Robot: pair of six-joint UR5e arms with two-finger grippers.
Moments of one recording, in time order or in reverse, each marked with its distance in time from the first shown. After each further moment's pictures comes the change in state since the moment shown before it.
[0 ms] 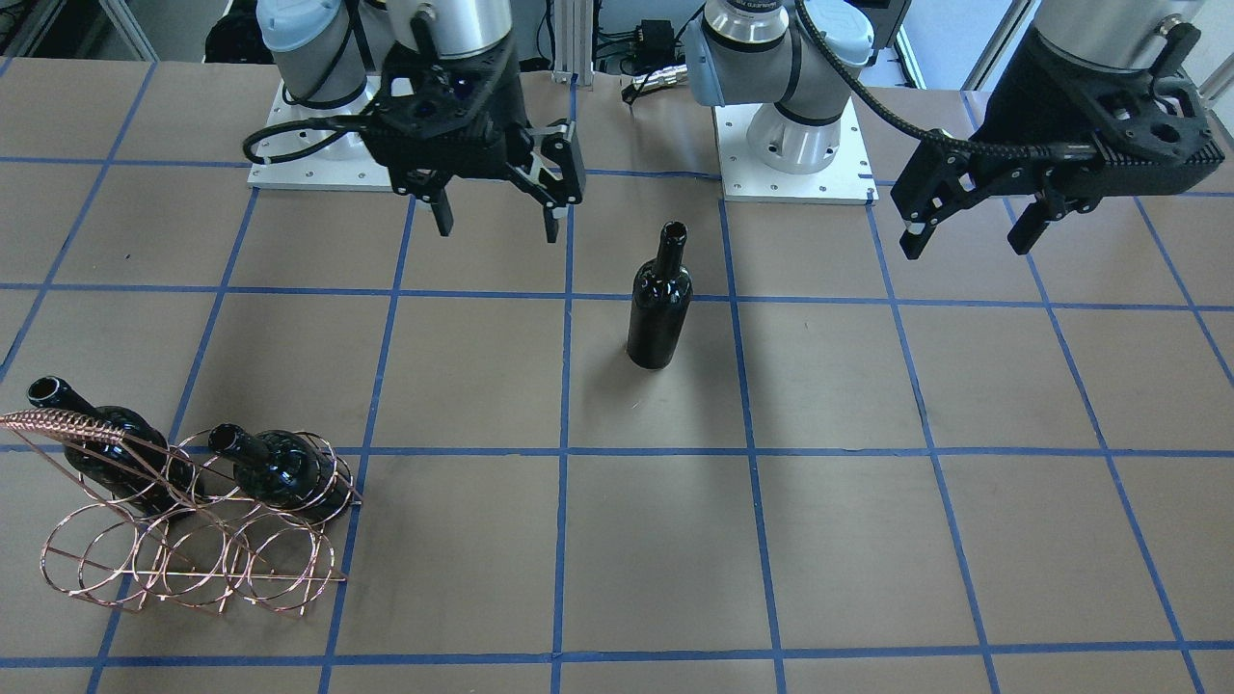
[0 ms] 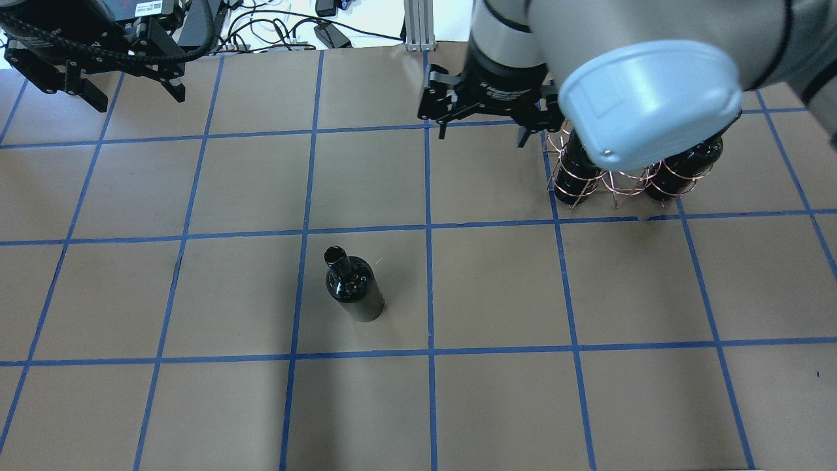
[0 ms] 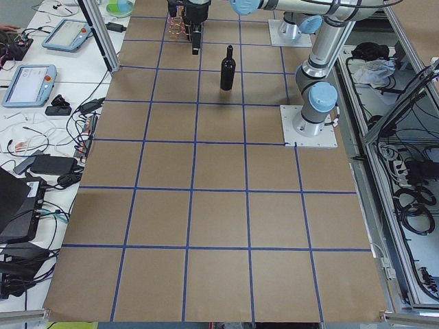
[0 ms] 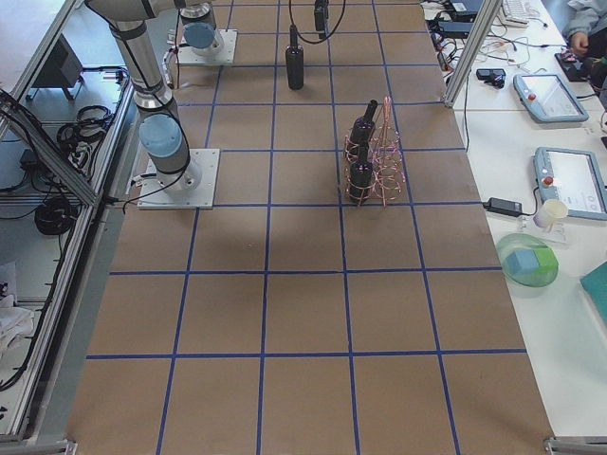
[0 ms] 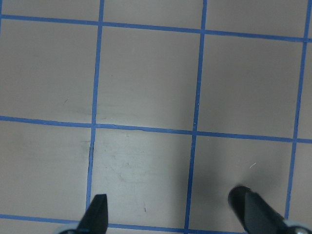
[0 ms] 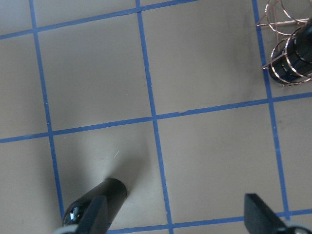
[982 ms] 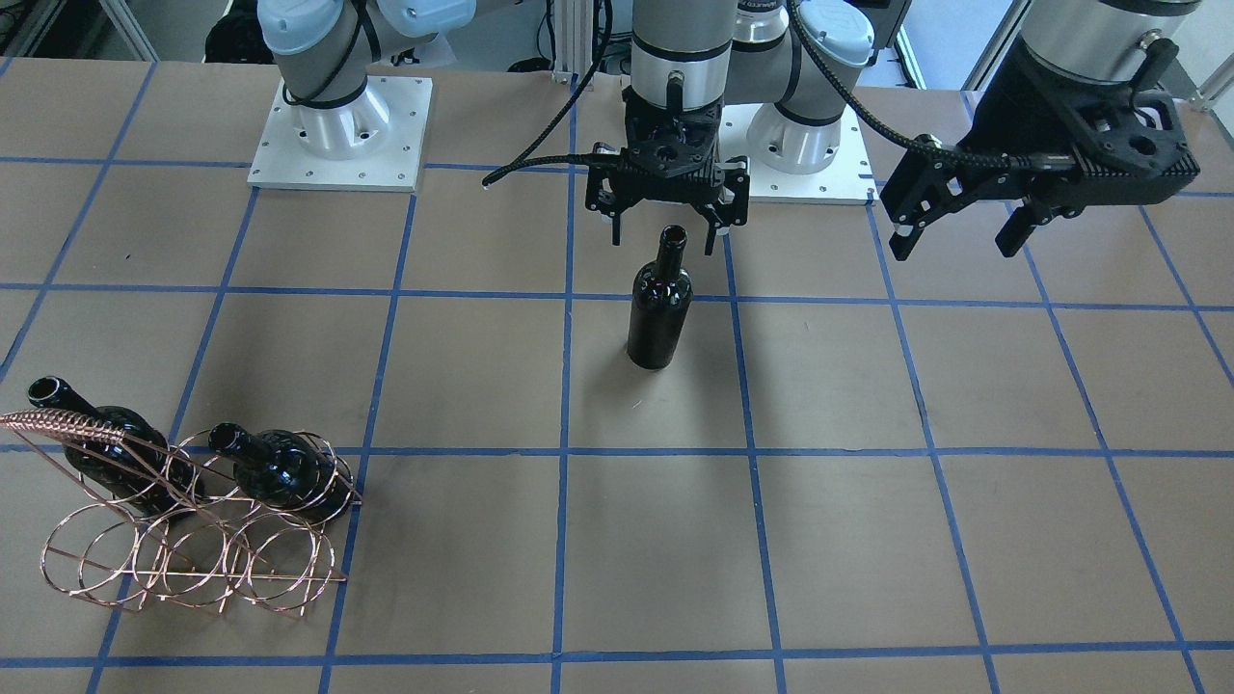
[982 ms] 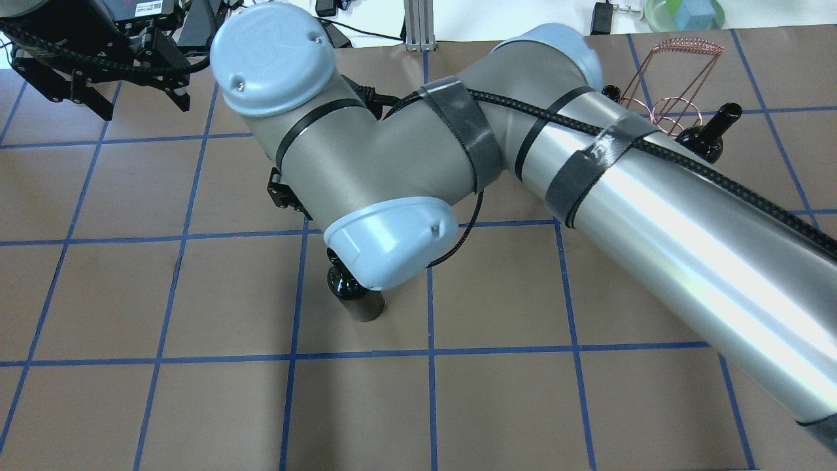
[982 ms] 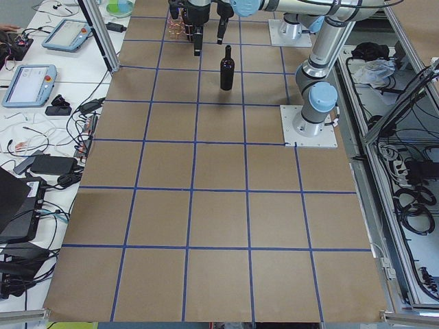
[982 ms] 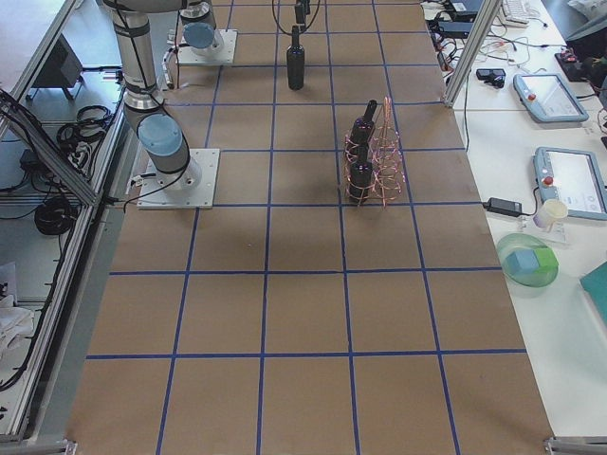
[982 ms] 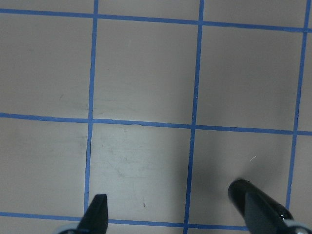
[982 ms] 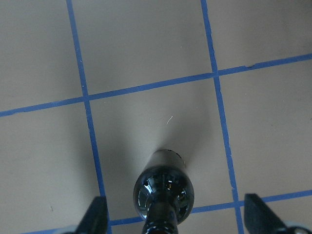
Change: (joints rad) left arm -0.002 0.004 -0.025 -0.003 -0.003 0.011; right arm 0.265 0.159 -0.009 -0.102 -0.075 0.259
